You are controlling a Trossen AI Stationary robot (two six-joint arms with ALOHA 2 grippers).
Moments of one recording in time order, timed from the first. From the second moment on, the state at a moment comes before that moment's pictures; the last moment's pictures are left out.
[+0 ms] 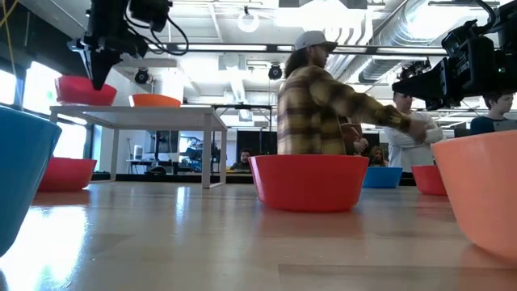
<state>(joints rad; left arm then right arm) 0.63 1.24 1.28 -1.57 -0.31 -0.29 -0.27 0.05 0.01 0.03 0.00 0.00</state>
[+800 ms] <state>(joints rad) 0.80 1.26 1.28 -1.40 -0.30 -0.16 -0.27 0.05 0.01 0.03 0.00 0.00</state>
